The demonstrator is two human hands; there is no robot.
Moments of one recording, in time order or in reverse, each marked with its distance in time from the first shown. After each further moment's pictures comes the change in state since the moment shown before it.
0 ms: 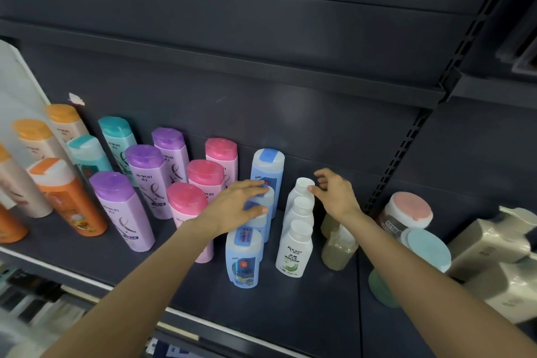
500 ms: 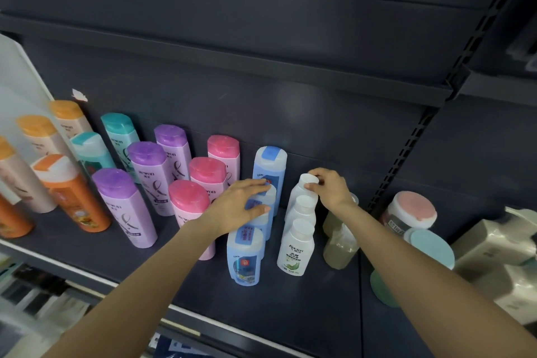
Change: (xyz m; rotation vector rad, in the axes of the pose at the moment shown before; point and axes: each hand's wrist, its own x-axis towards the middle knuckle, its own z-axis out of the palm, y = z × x) left_hand -0.002 0.002 0.003 -0.031 0.032 -0.026; right_hand 0.015 -0.004 0.008 0.109 -0.062 0.019
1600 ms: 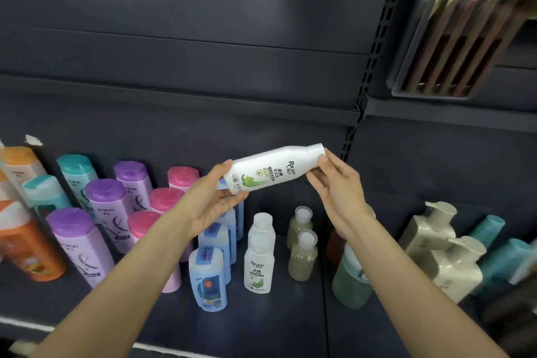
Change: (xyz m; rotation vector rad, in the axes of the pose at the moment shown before) left_hand 0.001 0.111 -0.055 -1.496 0.104 -0.437; right_hand -0.094 -0.044 -0.103 1.179 0.232 -0.061
